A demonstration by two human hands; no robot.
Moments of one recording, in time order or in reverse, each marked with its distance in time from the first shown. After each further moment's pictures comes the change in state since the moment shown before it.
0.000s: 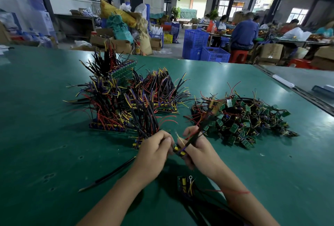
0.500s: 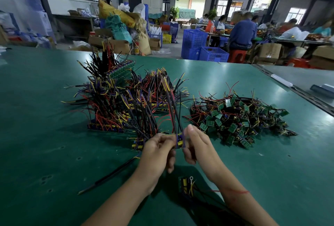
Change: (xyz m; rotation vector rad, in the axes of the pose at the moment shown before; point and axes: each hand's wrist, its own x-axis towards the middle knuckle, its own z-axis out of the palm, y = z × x) left_hand -0.001 0.011 0.020 -0.612 0.072 -0.333; right_hand -0.002 -0.010 0.003 0.190 0.035 -0.029
